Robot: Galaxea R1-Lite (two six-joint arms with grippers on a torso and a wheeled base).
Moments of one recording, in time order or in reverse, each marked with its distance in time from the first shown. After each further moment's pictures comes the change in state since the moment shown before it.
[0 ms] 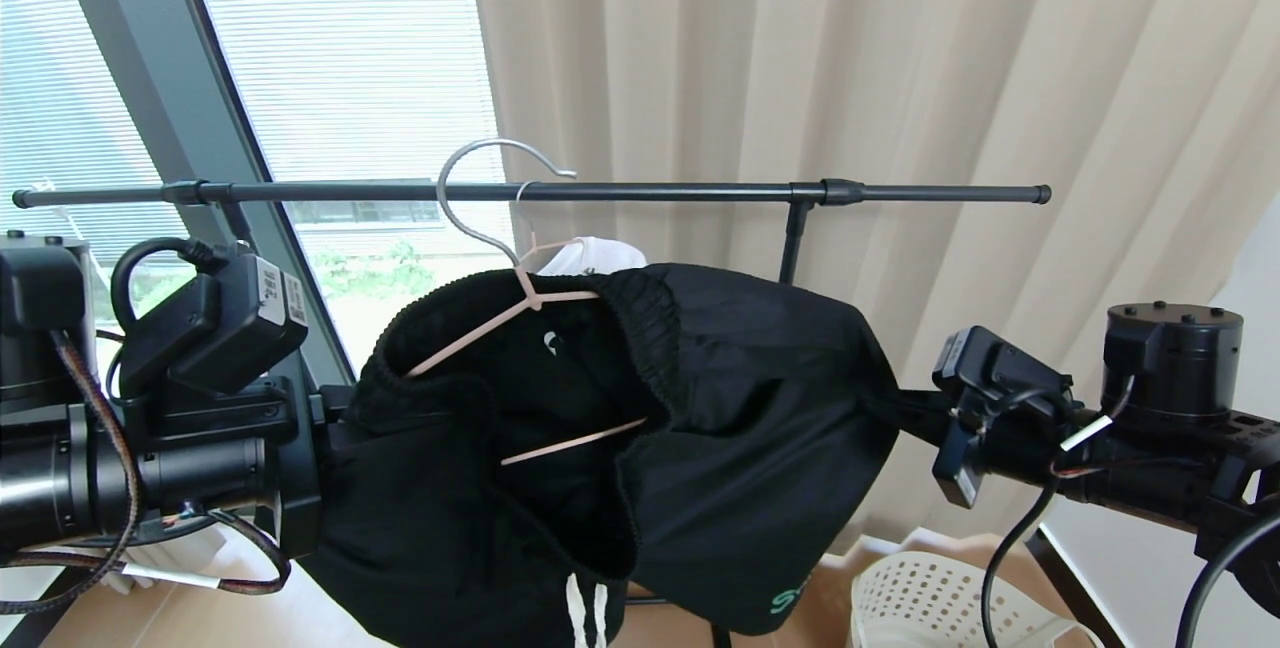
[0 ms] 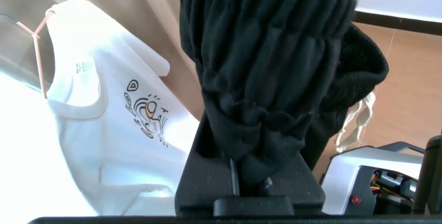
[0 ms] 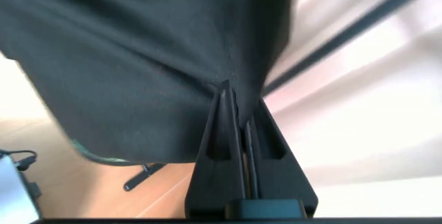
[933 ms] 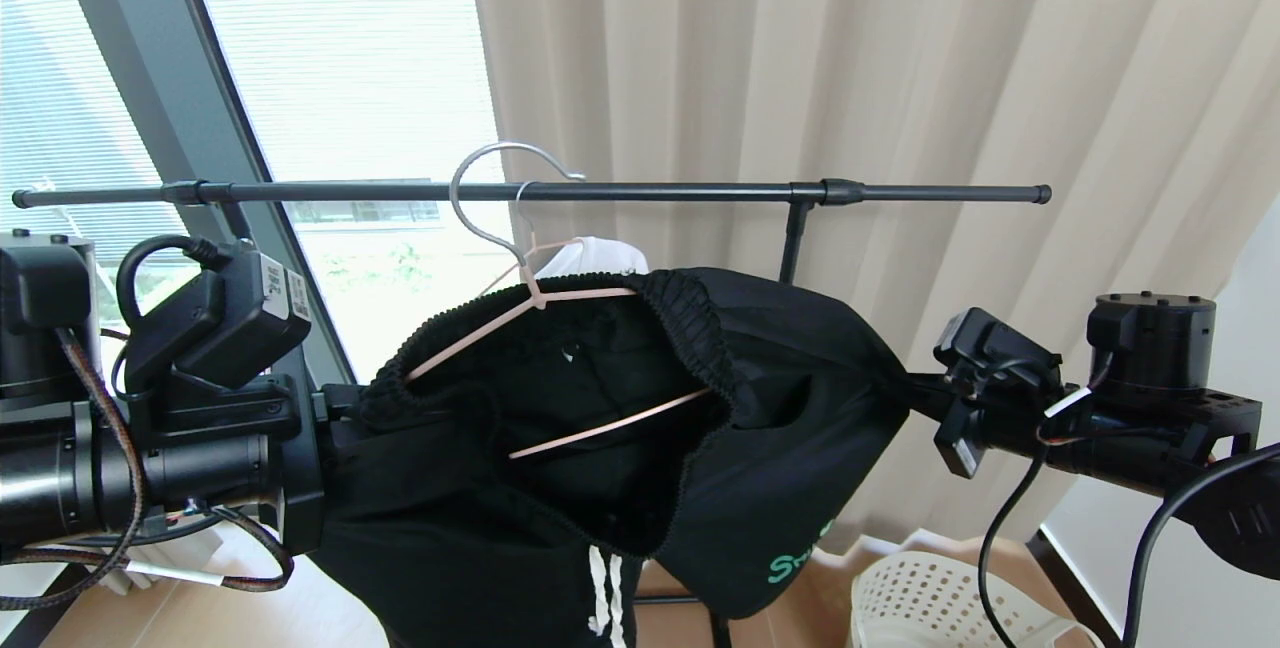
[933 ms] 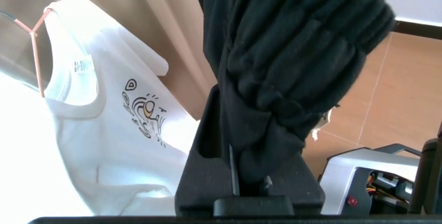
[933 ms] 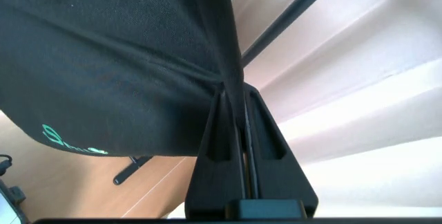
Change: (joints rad) left arm 0.002 0.005 -0.003 -0.001 -0.001 -0.020; right arm -0.099 0.092 -0.068 0.000 0.001 0.002
